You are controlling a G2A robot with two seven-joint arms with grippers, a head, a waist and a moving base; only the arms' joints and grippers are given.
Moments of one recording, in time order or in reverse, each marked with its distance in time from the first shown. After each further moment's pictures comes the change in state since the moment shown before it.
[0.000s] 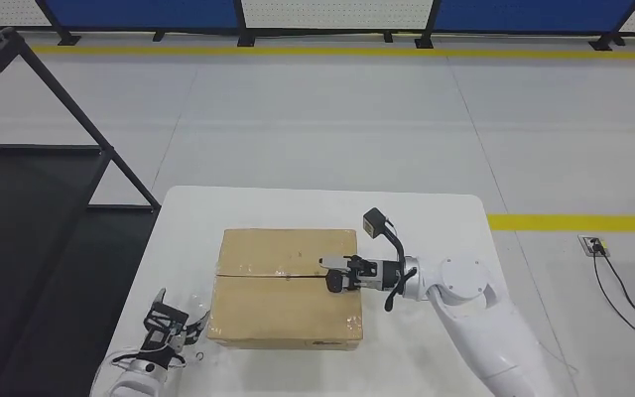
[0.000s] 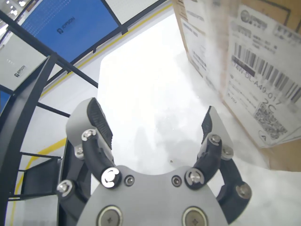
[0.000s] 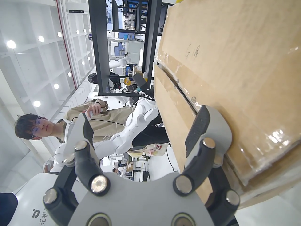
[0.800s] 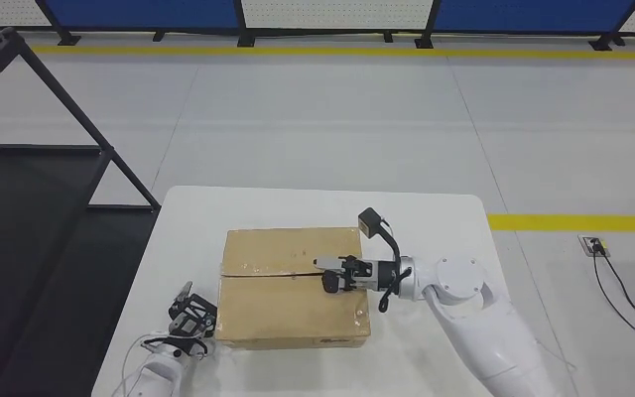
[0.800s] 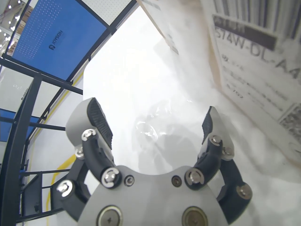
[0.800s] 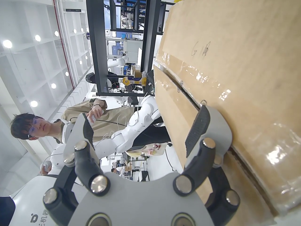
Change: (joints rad) left arm -0.155 -0.032 0.125 0.137 0.179 0.016 -0.056; right arm 0.007 0.003 -0.027 -0.025 -0.006 0.026 -0.023
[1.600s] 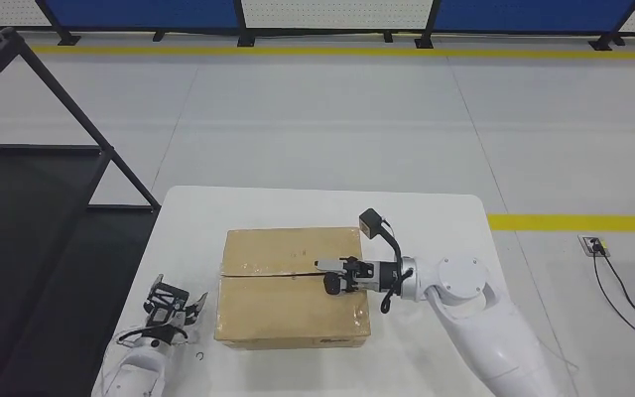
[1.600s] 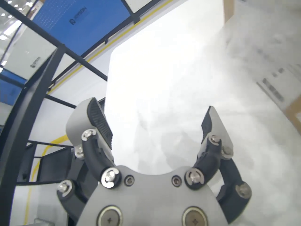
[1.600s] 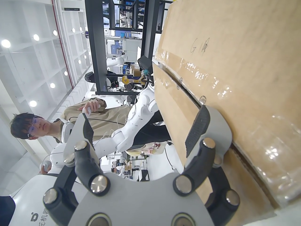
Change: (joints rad) left arm 0.027 -0.005 -0.136 -0.009 -0.143 -0.051 0.014; right arm 0.000 0.010 0.003 -0.010 -0.002 0.012 0.012
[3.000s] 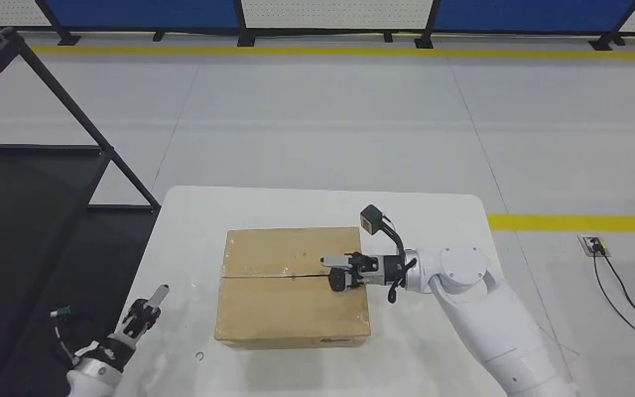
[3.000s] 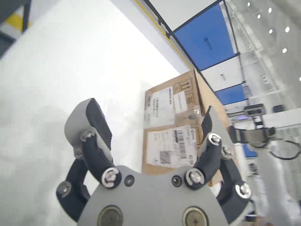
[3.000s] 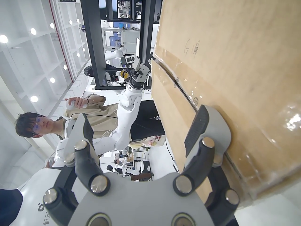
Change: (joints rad) left arm 0.213 -0.023 -0.329 -0.290 -1.600 -0.095 -0.538; right arm 0.085 0.000 -0.031 0.142 0.047 -0.048 0.094
